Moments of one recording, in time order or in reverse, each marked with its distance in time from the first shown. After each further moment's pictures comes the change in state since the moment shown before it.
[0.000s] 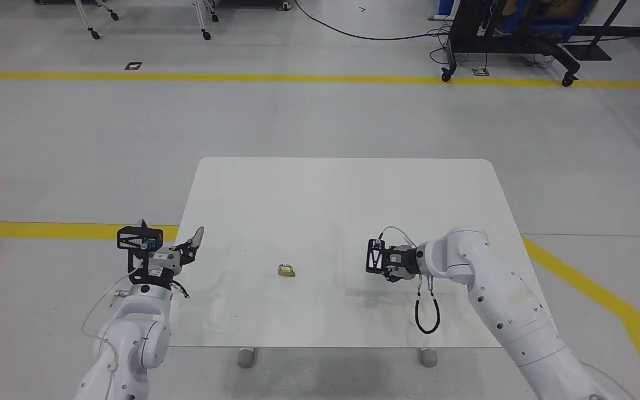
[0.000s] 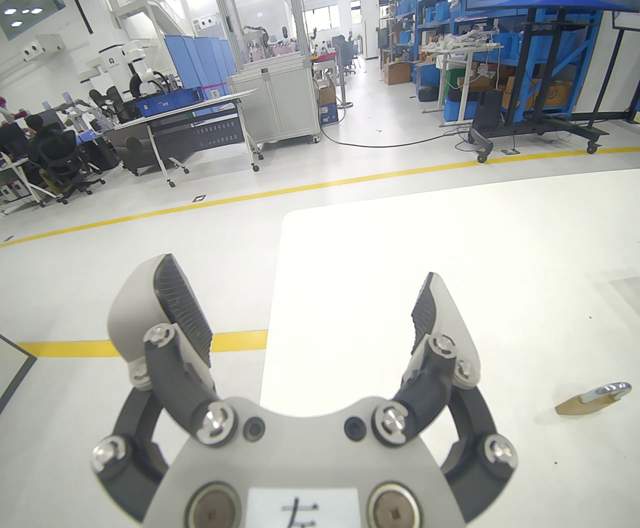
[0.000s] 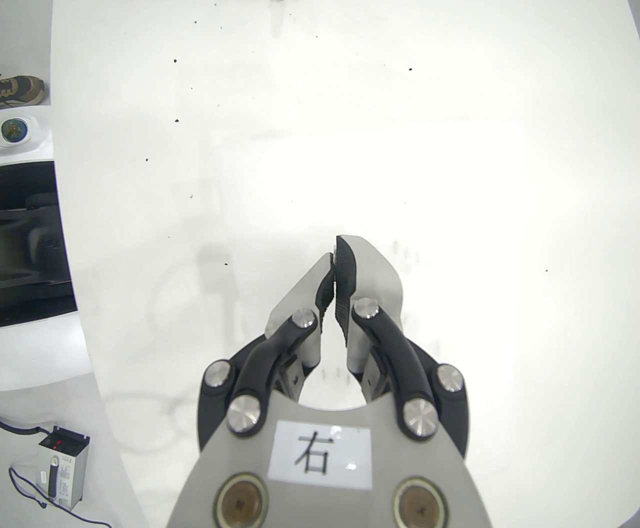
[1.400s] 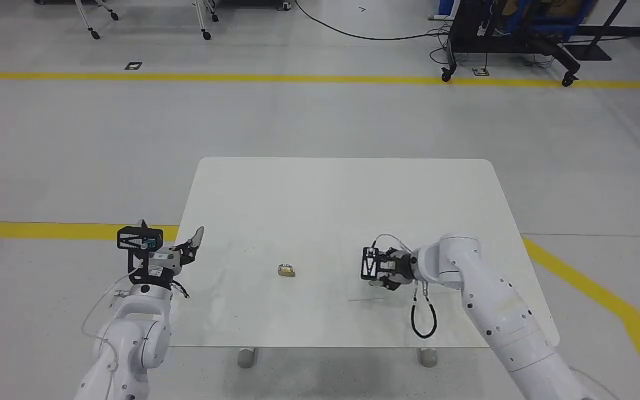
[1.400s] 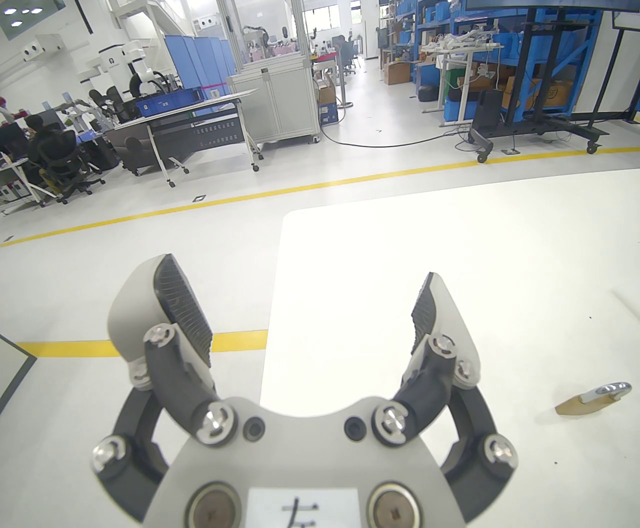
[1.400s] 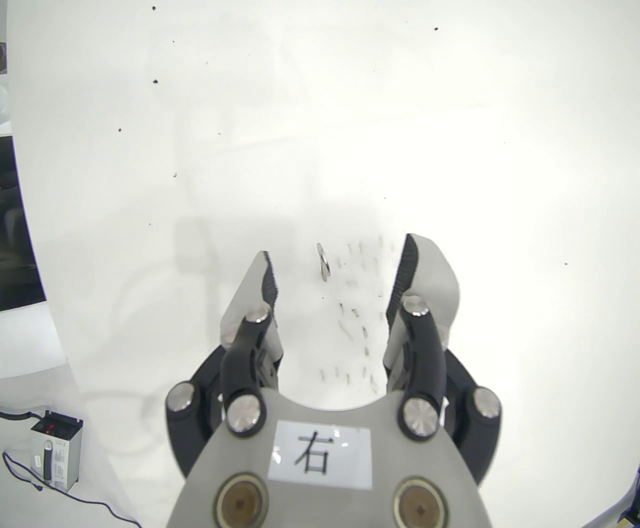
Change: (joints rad) left arm 0.000 0.000 0.000 0.000 0.000 0.000 0.000; right arm -0.020 -0.049 0.004 0.010 -0.109 0.000 0.031
